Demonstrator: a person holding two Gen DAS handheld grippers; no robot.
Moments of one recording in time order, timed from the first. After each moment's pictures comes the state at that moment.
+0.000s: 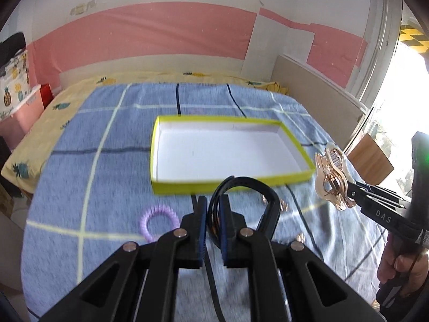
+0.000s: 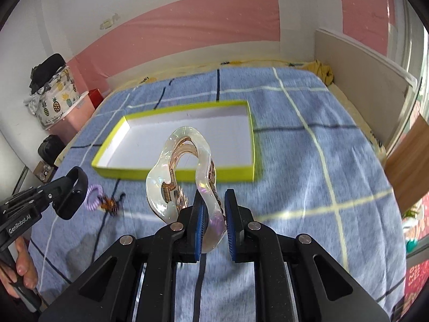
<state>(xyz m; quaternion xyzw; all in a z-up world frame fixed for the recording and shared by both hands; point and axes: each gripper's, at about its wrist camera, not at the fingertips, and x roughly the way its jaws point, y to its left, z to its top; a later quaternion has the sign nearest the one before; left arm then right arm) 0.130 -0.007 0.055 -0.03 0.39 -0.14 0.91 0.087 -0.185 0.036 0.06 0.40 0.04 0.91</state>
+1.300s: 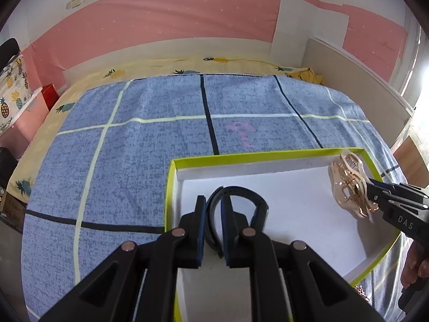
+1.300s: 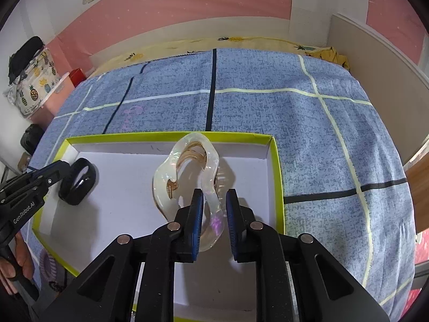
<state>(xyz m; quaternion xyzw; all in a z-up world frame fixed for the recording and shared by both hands) 0.295 -0.010 -0.002 0.00 0.43 -0.08 0.90 0.255 -0.180 -0.020 0.04 0.47 0.03 0.88</state>
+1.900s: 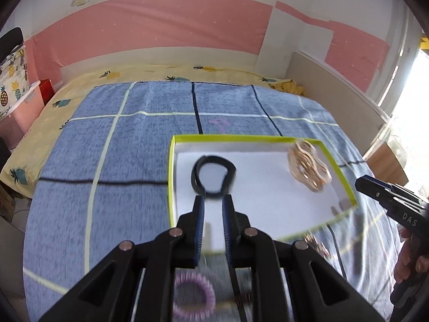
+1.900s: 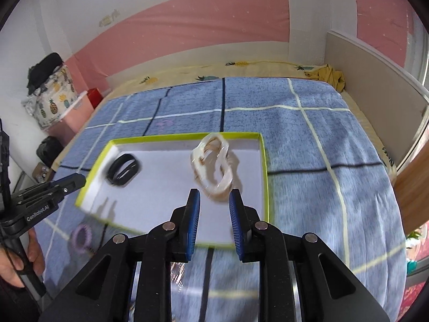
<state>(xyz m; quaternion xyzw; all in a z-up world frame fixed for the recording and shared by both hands) 0.210 0.012 0.031 -0.03 0.41 -0.12 0.90 0.149 -0.181 0.036 0.06 0.40 0.06 0.91</state>
